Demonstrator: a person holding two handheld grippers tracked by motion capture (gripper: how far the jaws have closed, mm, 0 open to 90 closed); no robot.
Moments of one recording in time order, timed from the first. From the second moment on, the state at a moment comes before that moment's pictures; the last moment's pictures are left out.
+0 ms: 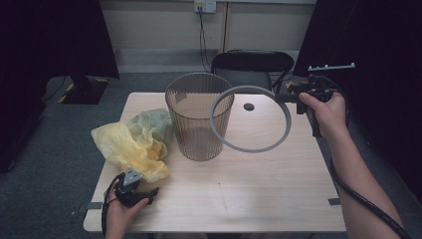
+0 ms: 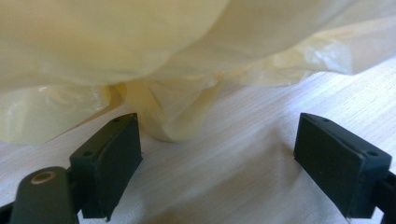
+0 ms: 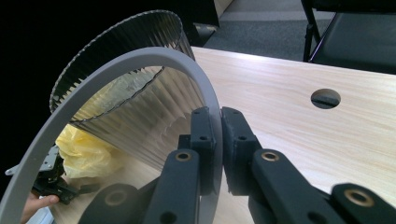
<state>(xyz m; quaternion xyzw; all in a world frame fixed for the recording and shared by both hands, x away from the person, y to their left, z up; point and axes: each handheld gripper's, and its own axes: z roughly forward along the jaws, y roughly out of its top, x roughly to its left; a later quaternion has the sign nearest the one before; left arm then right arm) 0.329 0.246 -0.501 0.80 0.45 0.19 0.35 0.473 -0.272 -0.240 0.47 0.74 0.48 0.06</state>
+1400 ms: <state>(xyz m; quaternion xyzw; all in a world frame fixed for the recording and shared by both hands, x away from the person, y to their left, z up) 0.329 0.246 -0.501 0.80 0.45 0.19 0.35 0.509 -0.226 -0.240 0.50 0.71 0.49 0.08</state>
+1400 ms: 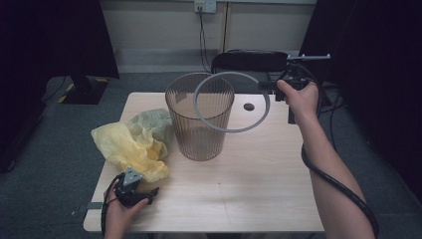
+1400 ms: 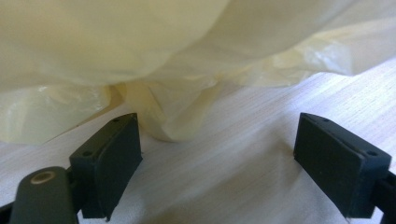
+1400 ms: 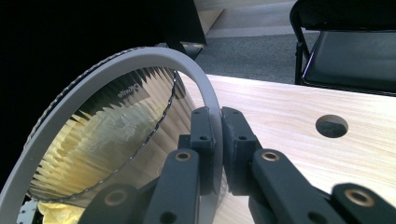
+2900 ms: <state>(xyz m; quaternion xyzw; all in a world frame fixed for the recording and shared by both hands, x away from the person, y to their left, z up) 0.329 0.246 -0.501 0.80 0.45 0.19 0.35 0.536 -0.179 -0.249 0.52 0.68 0.51 0.09</state>
